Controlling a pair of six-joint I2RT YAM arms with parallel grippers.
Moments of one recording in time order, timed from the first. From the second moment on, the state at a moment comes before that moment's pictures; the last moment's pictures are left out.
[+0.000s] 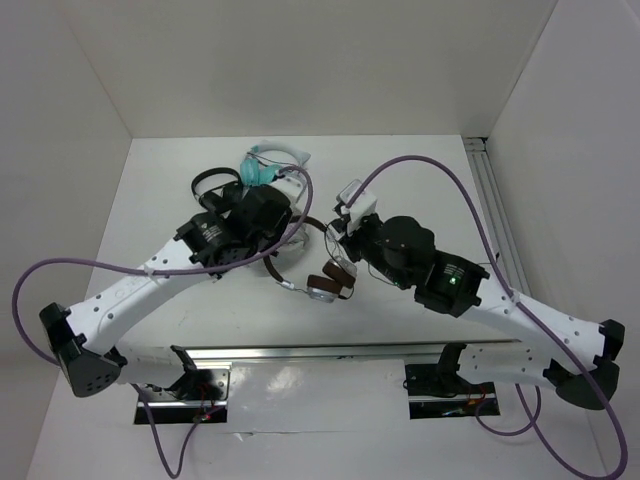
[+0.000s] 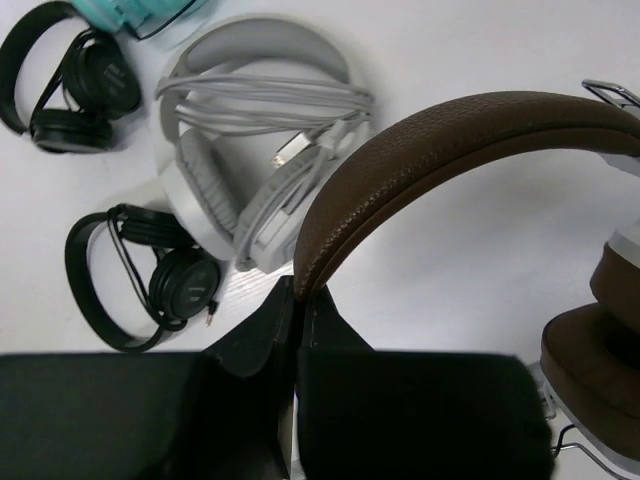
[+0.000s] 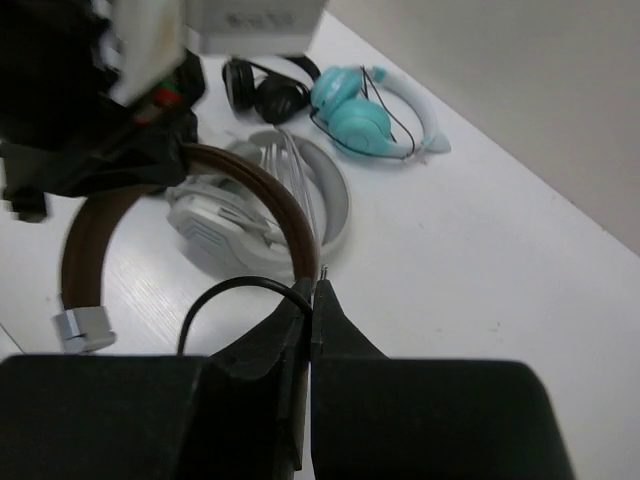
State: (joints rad) left arm -0.80 1.31 1.39 -0.87 -0.41 -0.17; right arm 1.05 1.01 1.10 -0.24 0.36 -0.14
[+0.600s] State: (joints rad) left arm -1.05 1.09 1.29 -0.80 -0.11 0.00; right arm 1.07 1.04 1.06 -0.28 0.47 -0.15
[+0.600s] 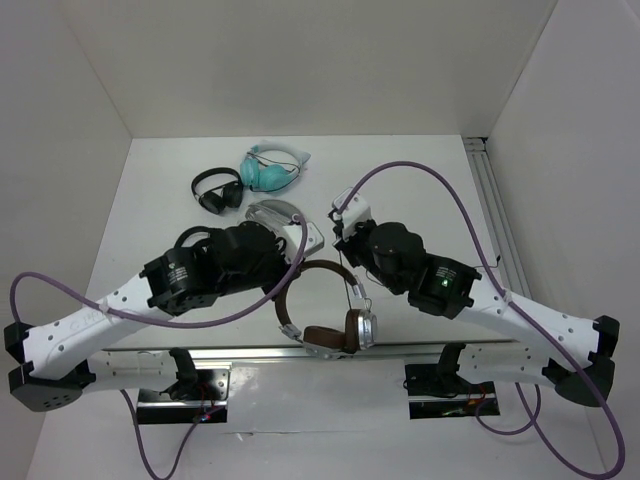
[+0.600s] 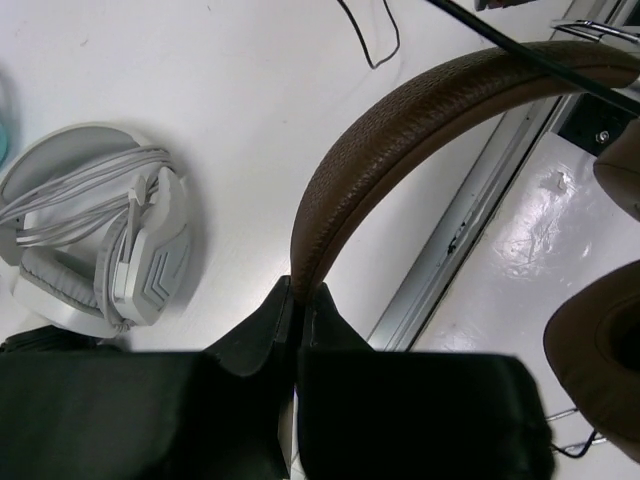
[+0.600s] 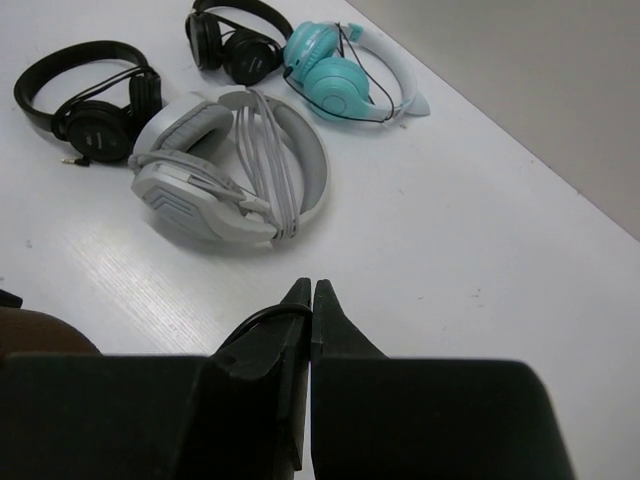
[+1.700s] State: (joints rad) left arm -1.08 0.83 1.29 -0.68 -0.35 -0.17; right arm 0.79 0.98 0.82 0.04 -0.12 -0.07
